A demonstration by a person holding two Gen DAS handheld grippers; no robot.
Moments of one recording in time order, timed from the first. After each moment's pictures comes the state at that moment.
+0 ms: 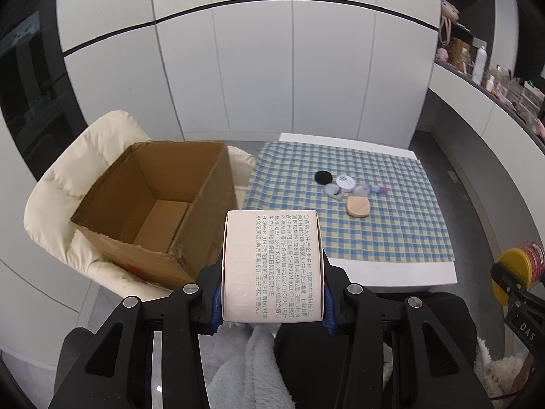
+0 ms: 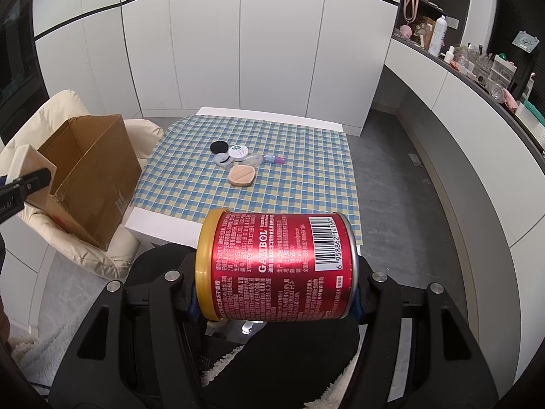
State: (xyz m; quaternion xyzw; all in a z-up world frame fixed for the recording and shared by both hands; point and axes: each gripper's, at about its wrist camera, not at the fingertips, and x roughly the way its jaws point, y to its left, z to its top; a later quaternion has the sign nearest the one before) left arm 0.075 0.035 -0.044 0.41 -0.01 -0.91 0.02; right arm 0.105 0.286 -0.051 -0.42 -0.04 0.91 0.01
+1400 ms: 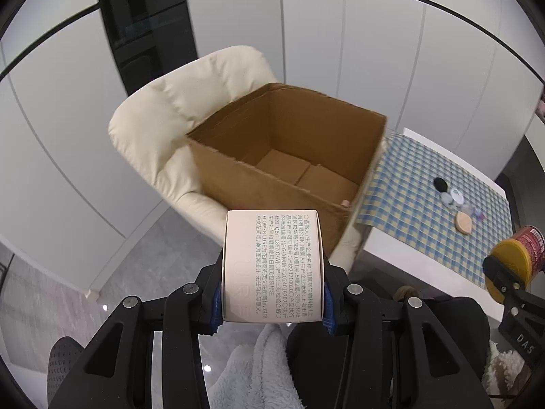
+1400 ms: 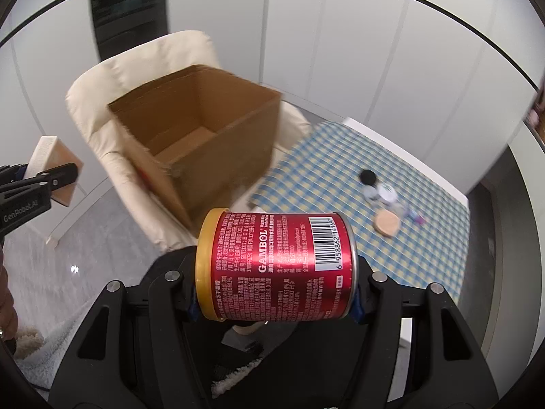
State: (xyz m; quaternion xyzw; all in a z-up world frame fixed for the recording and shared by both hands) left arm 0.120 -0.146 -0.083 0.44 0.08 -0.87 0.21; right arm 0.068 0.068 -0.077 -0.41 -0.17 0.86 -0.24
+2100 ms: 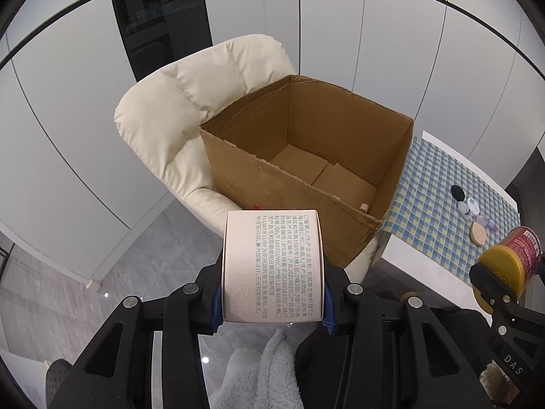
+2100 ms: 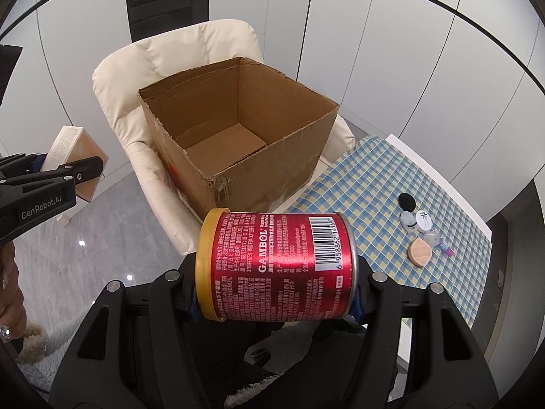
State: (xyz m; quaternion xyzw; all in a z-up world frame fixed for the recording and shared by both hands) left arm 0.100 -0.176 -0.100 0.45 0.09 -0.85 0.23; right arm 0.056 0.015 -0.092 -0.41 -0.19 0.84 -0.29
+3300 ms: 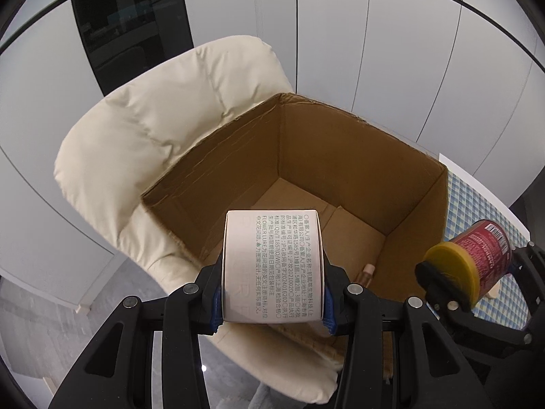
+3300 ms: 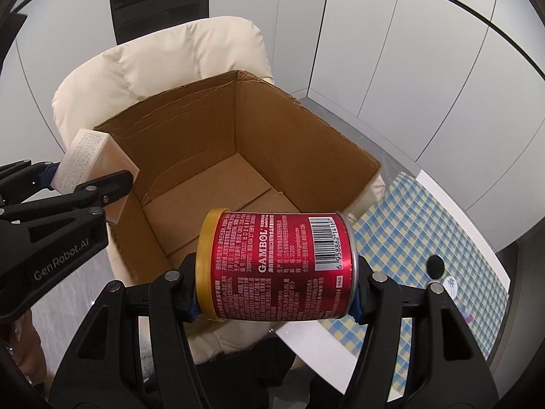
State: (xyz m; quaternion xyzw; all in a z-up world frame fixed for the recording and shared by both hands) left arm -0.055 -0.226 -0.127 0.46 0.10 -0.85 0.23; right arm -0.079 -0.099 -0.130 -0.41 -0.20 0.83 -0.31
